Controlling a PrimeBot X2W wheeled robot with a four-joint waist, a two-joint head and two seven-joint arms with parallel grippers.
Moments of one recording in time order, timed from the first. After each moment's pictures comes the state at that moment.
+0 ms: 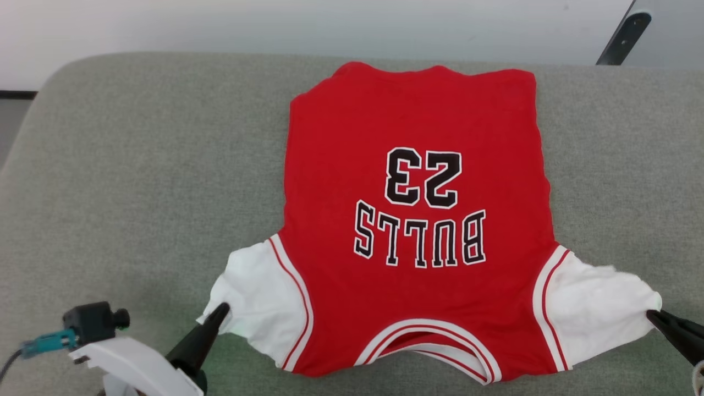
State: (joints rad) left arm -0.08 0.79 -0.54 -0.19 -1.54 0.14 -0.08; right arm 0.11 -0.46 -0.17 -0.41 0.73 0.13 0.87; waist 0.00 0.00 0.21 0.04
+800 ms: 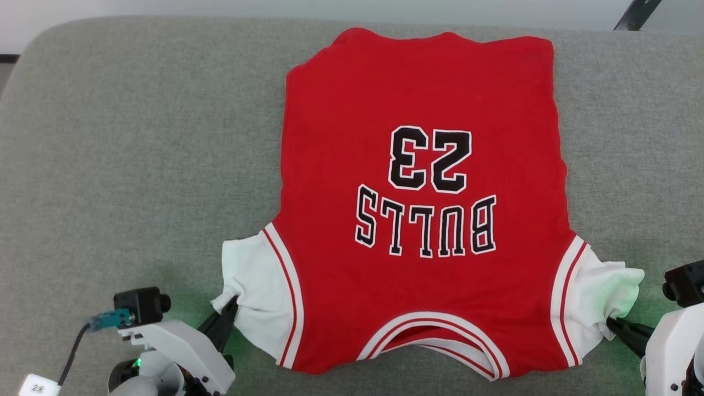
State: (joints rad) left arm -0.30 0.62 -0.73 0.25 -1.28 0.16 -0.08; right arm -0.09 -0.57 0.17 0.03 0.67 0.13 0.65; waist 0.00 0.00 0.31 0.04
